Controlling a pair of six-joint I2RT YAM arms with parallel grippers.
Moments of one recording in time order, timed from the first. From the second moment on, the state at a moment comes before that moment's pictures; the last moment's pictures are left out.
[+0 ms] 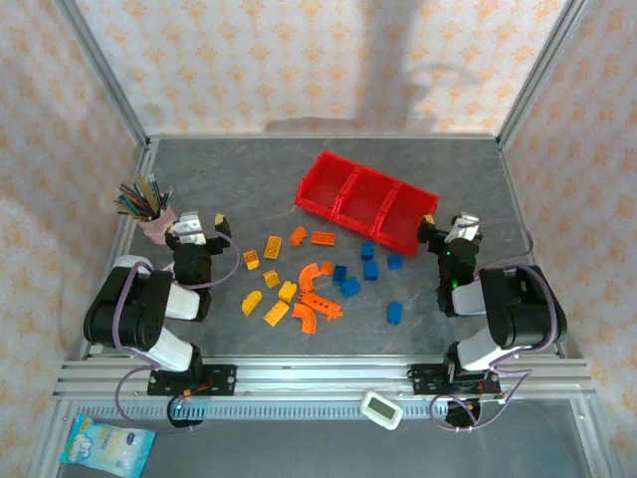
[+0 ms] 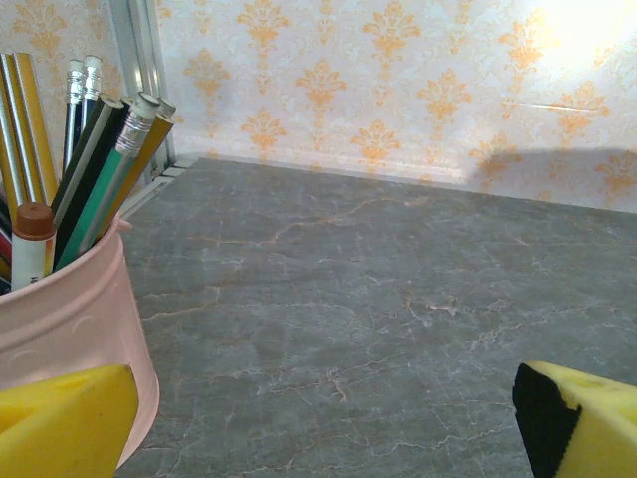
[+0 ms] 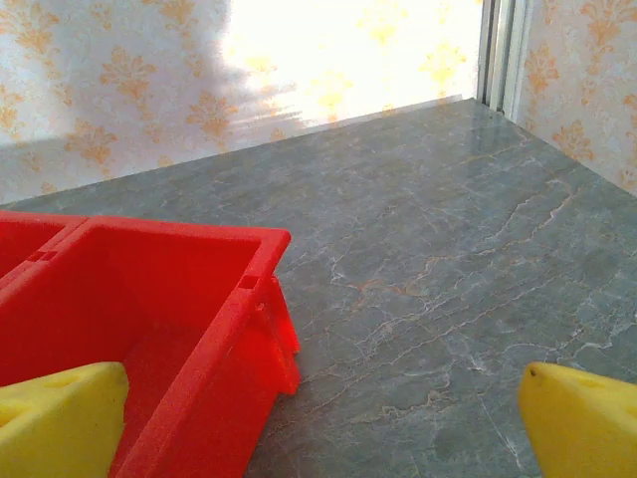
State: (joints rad) left arm -0.02 1.53 0.19 1.23 -0.28 -0.09; right arm 0.05 1.52 0.22 1.11 0.20 0.19
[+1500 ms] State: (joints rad) left arm -0.02 1.50 0.20 1.20 -0.31 -0.10; right arm 0.05 1.46 0.22 1.10 0.20 0.19
